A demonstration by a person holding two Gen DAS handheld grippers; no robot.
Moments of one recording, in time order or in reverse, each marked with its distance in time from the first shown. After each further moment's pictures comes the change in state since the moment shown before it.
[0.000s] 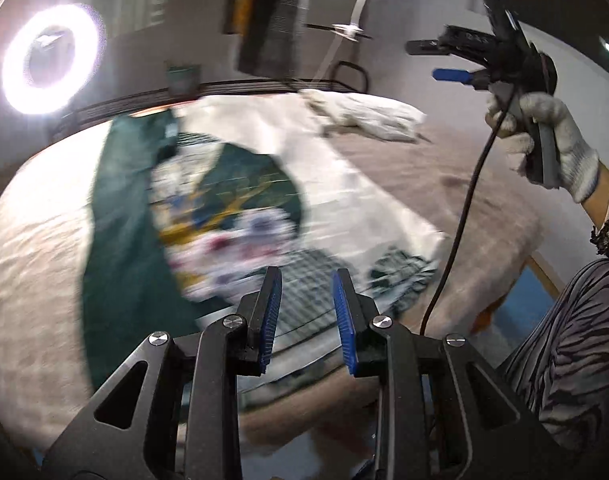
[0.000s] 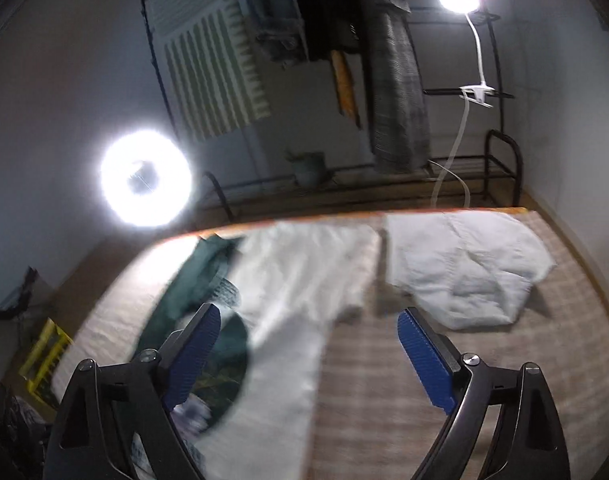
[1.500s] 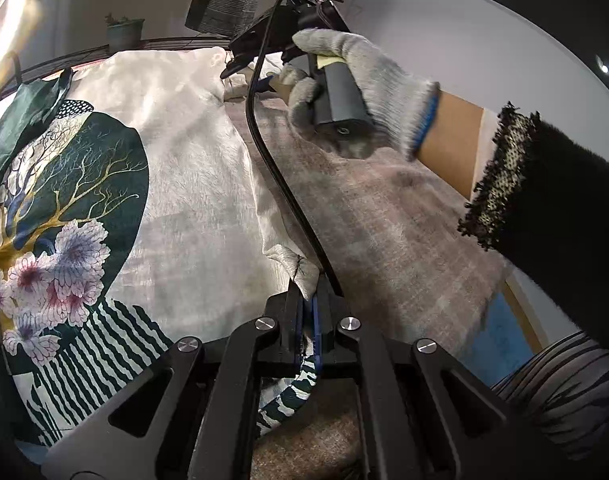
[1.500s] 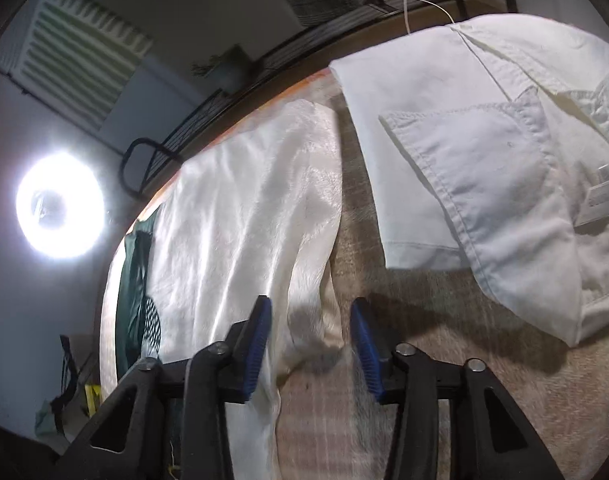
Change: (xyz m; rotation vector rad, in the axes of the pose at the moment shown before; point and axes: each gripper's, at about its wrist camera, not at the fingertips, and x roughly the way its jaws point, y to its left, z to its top) left arm 0.104 -0.064 0.036 -0.099 0.121 -0.160; right arm 0.242 -0.083 -0.010 0.445 0.401 0.082
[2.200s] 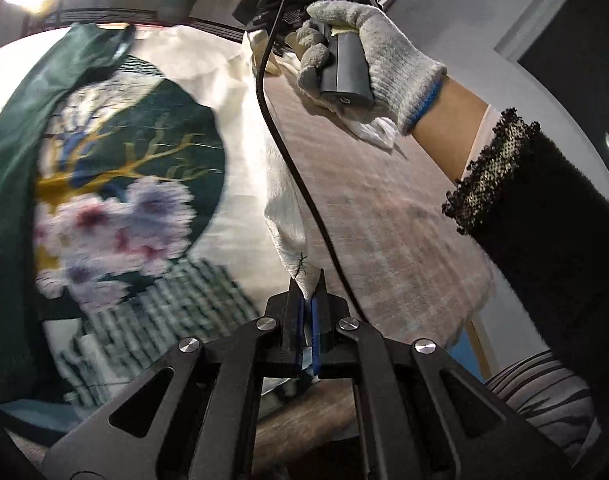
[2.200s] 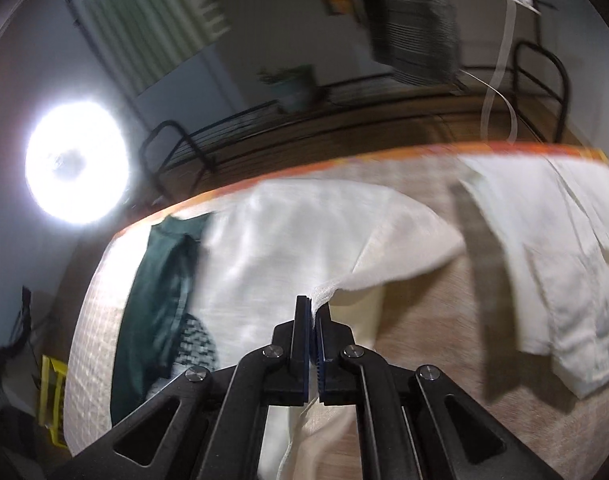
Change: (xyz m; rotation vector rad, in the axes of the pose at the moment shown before) left arm -0.060 0.069 -0.016 -0.233 -0.049 -0.064; right arm 0.002 0.142 0.010 -0.309 -0.108 -0.094
